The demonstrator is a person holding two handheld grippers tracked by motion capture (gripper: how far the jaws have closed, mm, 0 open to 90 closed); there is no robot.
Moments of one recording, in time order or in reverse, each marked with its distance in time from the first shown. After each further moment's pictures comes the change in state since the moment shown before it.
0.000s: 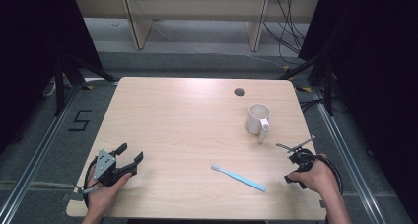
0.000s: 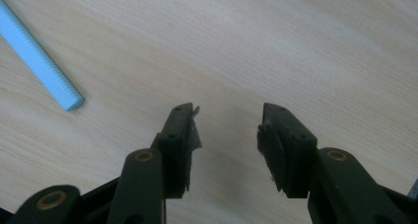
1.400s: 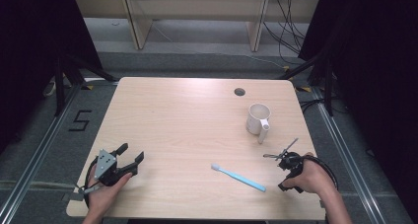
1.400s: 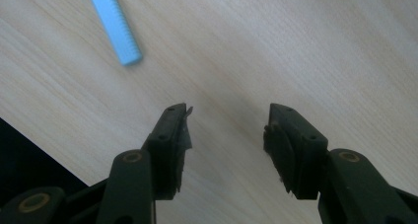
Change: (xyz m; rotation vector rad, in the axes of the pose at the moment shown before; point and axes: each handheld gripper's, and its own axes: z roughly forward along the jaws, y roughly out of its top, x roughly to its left) left arm -0.002 0.001 0.000 0.018 -0.001 -0.001; right arm 0.026 0.009 0.002 0.114 0.035 -0.242
